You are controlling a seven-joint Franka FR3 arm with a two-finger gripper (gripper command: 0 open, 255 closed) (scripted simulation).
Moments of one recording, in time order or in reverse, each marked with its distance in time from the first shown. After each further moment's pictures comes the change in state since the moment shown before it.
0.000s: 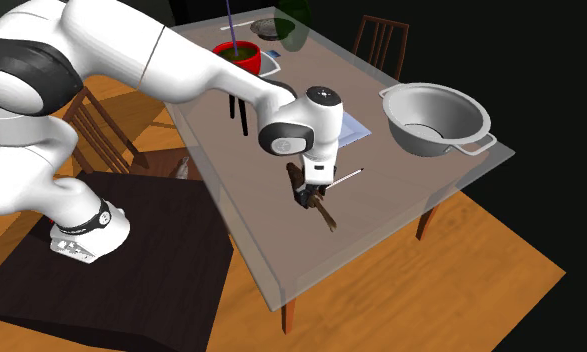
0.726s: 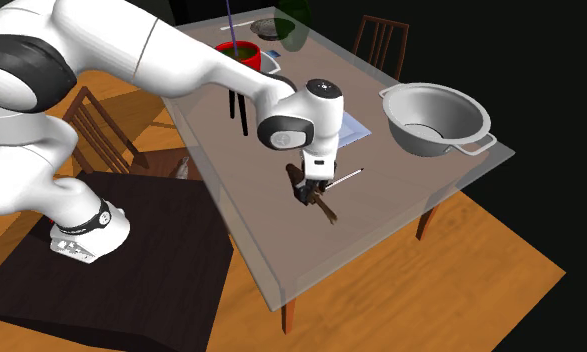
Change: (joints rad) arm 0.000 -0.024 0.003 0.005 0.005 -0.029 -0.001
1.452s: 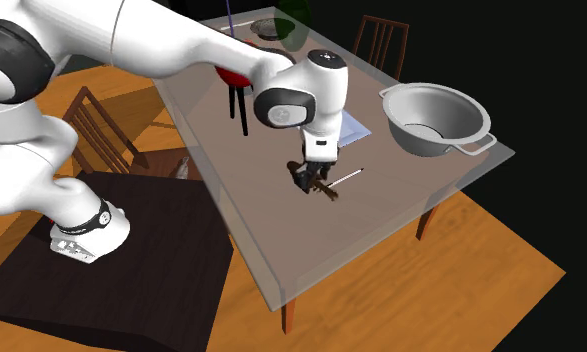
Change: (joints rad) arm -0.006 -0.071 0.007 0.049 0.016 -0.119 -0.012
